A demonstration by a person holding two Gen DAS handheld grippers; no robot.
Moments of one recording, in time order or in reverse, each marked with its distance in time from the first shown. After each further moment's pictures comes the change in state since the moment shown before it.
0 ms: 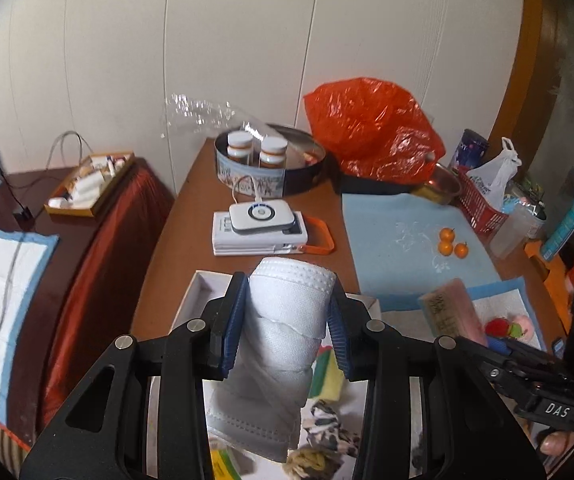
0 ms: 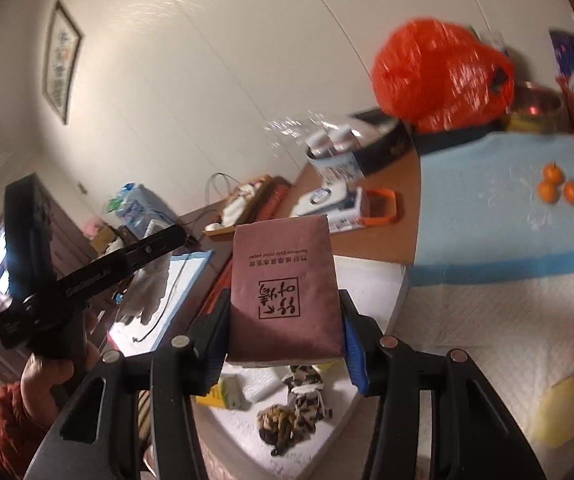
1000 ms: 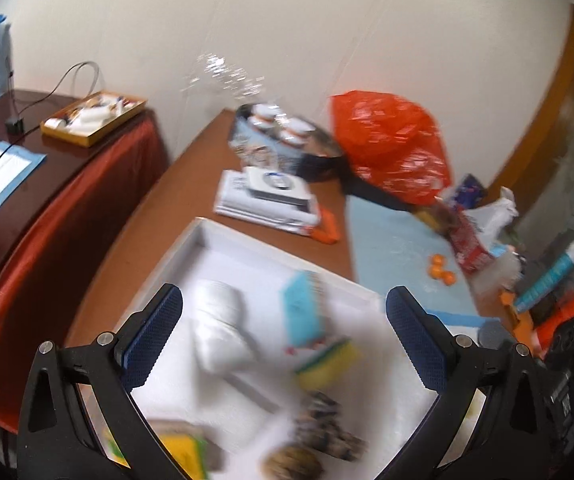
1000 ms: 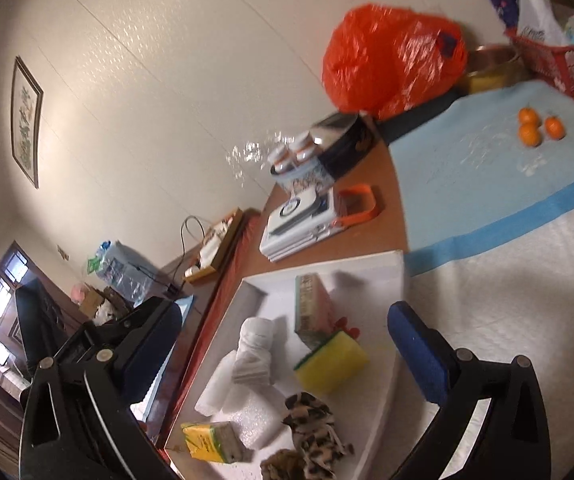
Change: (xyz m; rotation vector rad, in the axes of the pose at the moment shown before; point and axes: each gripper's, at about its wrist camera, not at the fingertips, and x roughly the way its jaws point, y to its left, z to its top) left arm 0.005 0.037 -0.060 -0.230 -0.068 -0.120; right arm 0.019 -0.017 -0.036 0.168 -0.189 -0.063
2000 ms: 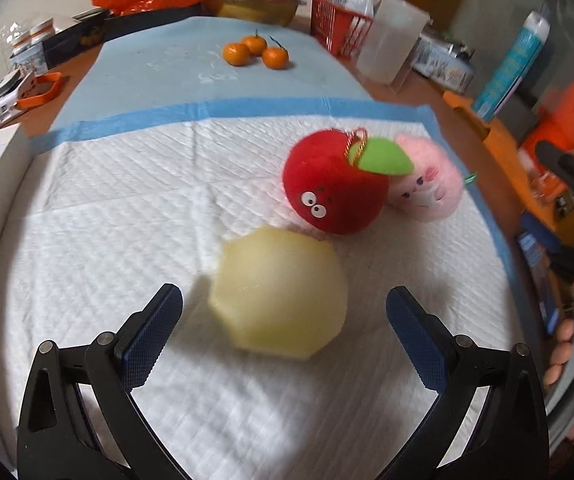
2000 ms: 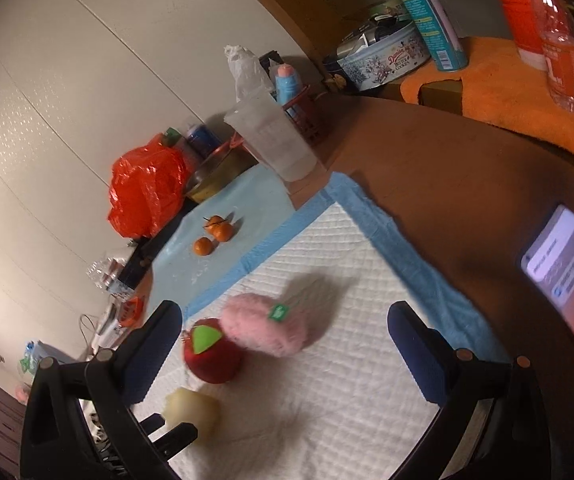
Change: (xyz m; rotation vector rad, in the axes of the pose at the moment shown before) left arm 0.158 -0.308 -0.203 0.376 0.408 -0.037; right arm -0.231 -0.291 0.057 0.232 -0.173 -0.376
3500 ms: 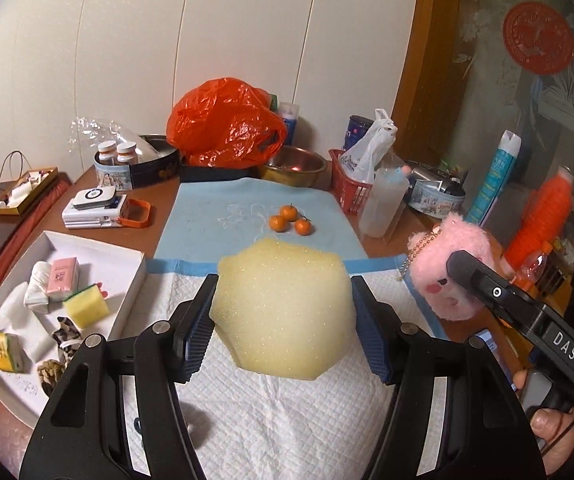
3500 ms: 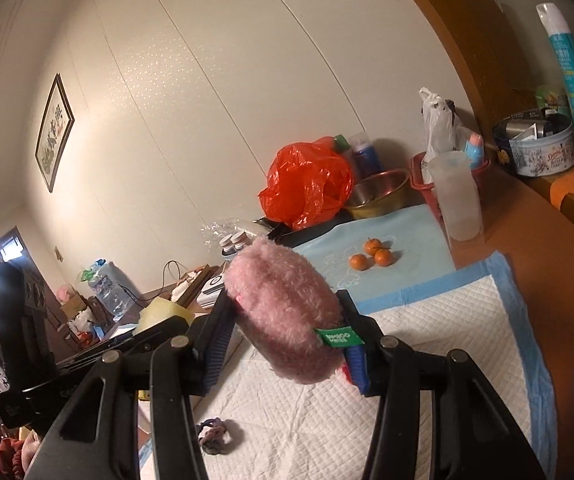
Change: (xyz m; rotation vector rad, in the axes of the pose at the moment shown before) left arm -0.195 0.001 0.001 -0.075 -0.453 0.093; right arm -0.067 0.122 -0.012 -0.362 -0.044 0.389
